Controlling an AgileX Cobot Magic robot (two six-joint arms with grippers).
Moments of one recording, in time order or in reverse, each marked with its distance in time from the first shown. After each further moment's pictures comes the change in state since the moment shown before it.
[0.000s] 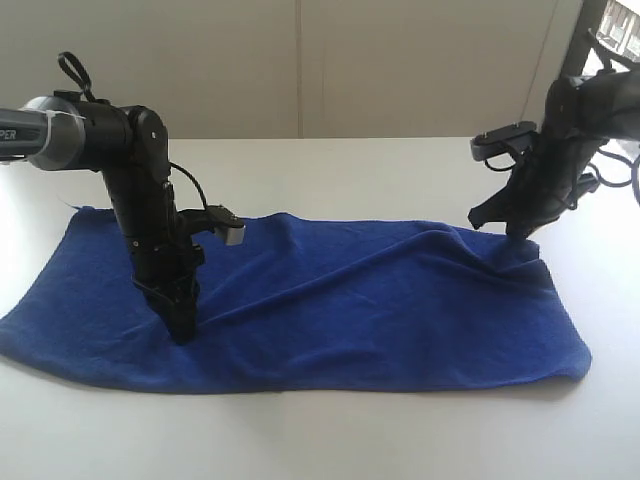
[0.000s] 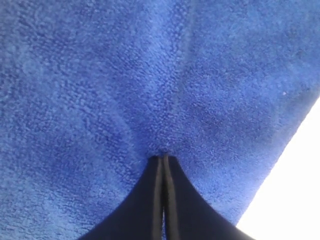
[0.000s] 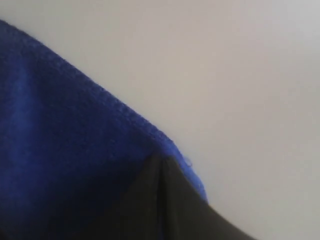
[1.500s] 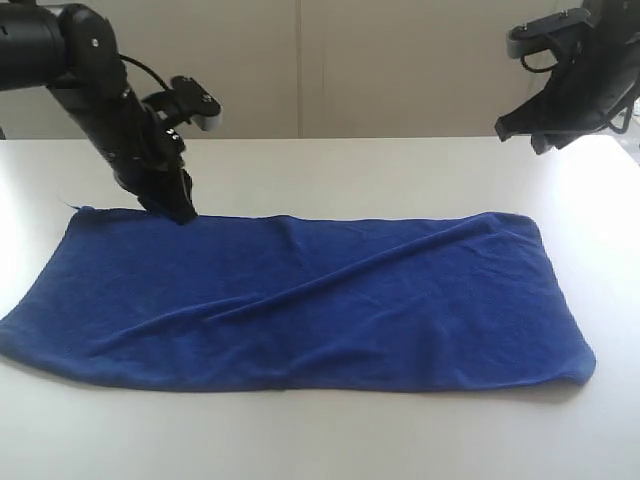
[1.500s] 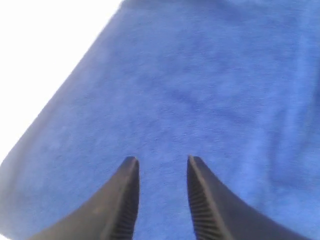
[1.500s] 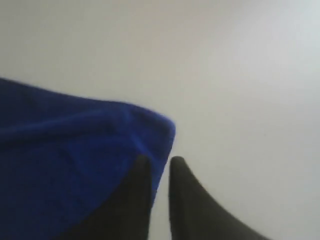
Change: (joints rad) left arm 0.045 -0.237 0.000 0.138 -0.331 -0.147; right arm 0.000 -0.276 0.001 -0.053 0.029 0.058
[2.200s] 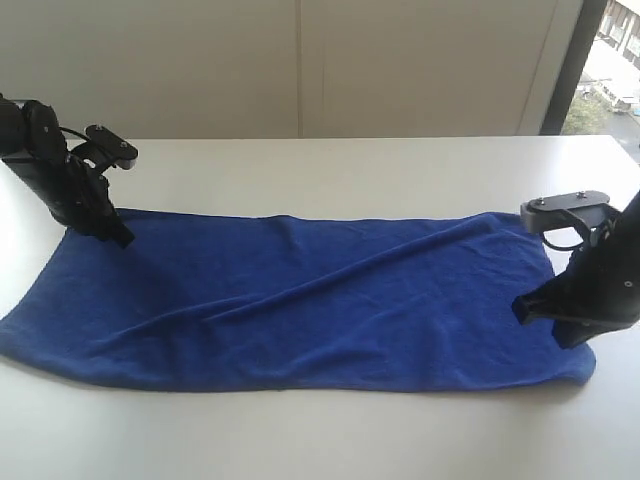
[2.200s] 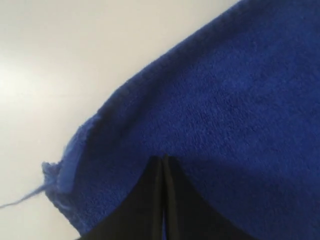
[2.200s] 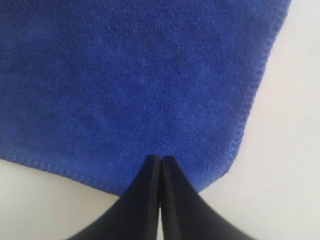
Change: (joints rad) left arm 0.226 0.247 0.000 0.079 -0.306 -0.079; right arm 0.000 -0.284 0.757 0.201 -0.109 -0.071
